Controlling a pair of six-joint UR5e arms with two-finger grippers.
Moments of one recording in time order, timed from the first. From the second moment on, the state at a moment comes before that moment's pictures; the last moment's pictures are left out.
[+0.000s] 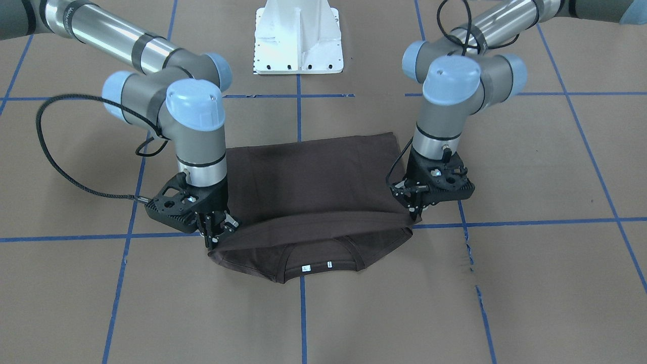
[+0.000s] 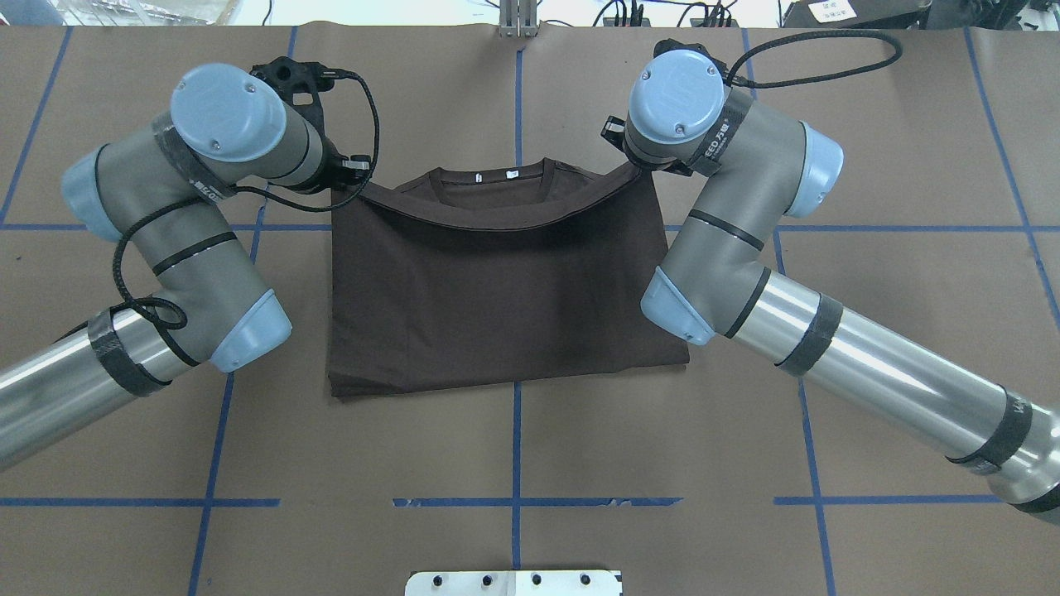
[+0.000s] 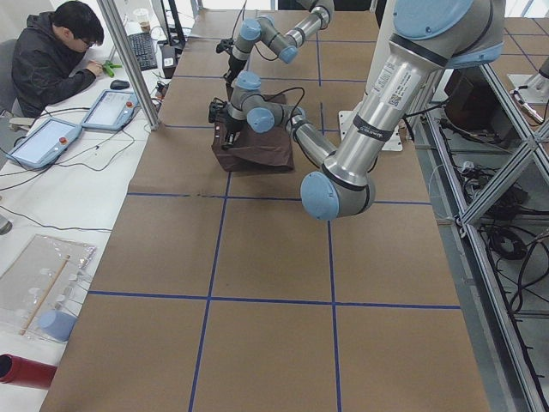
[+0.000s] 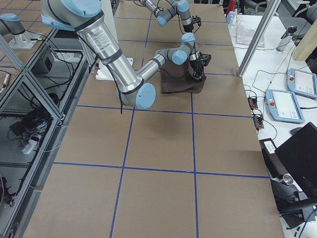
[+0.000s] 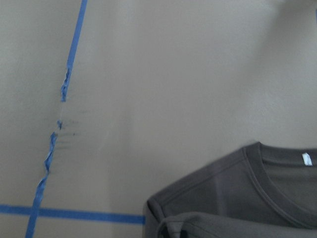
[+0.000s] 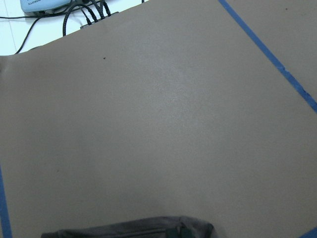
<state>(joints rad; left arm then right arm) -0.75 -2.16 -1.54 -1.85 -1.73 -1.13 0.72 -0.83 1.39 -1.38 1.61 1.52</state>
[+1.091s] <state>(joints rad) -0.75 -2.17 -1.42 -1.95 -1.72 -1.06 0.71 -0.85 1.30 -1.32 1.60 1.44</state>
